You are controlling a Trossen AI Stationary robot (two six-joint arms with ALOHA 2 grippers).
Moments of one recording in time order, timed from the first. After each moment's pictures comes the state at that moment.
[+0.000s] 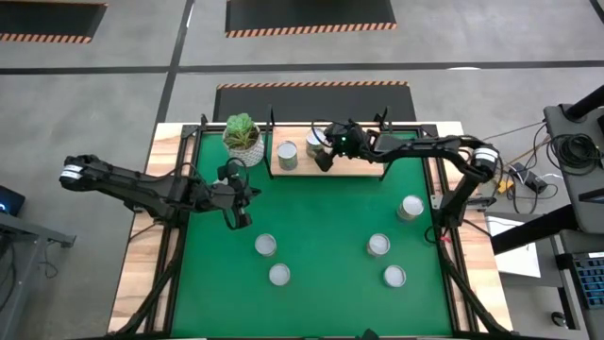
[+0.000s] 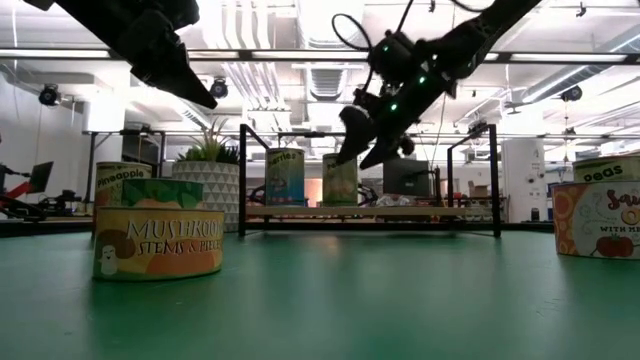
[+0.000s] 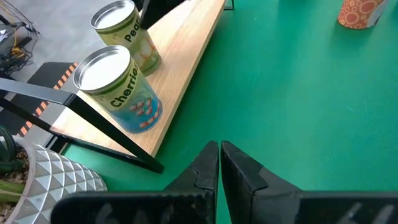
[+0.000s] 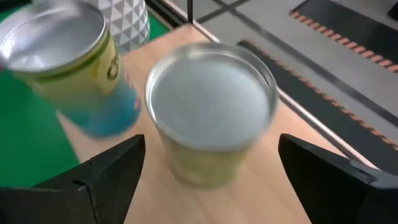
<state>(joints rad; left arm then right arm) -0.15 1.01 0.69 -0.38 -0.52 -0.15 -0.44 1.67 1.07 -0.03 0.15 0.13</state>
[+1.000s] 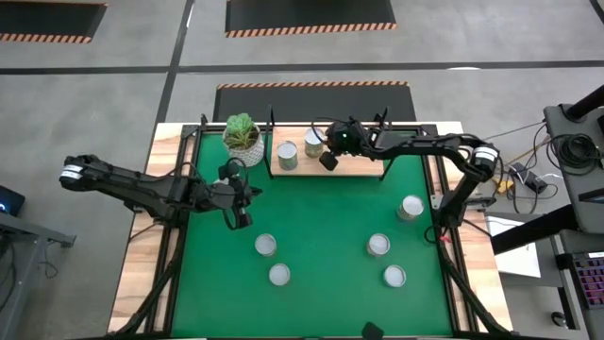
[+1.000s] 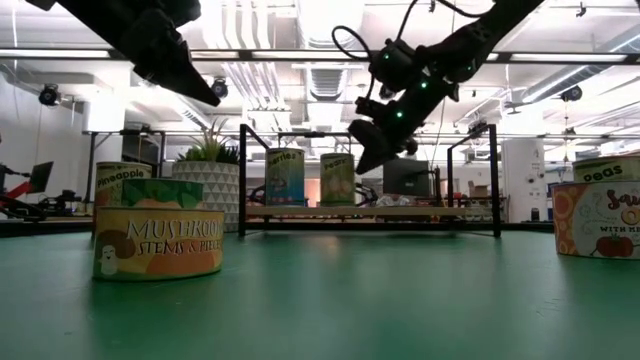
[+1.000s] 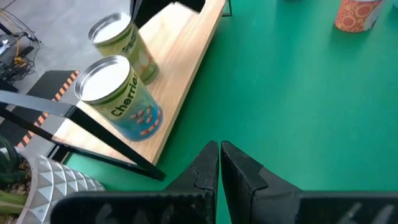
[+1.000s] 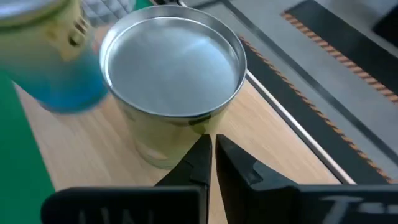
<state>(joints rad) -0.15 1.01 0.69 -0.35 -0.52 -0.11 -0.47 1.69 1.07 -0.03 0.15 -0.01</state>
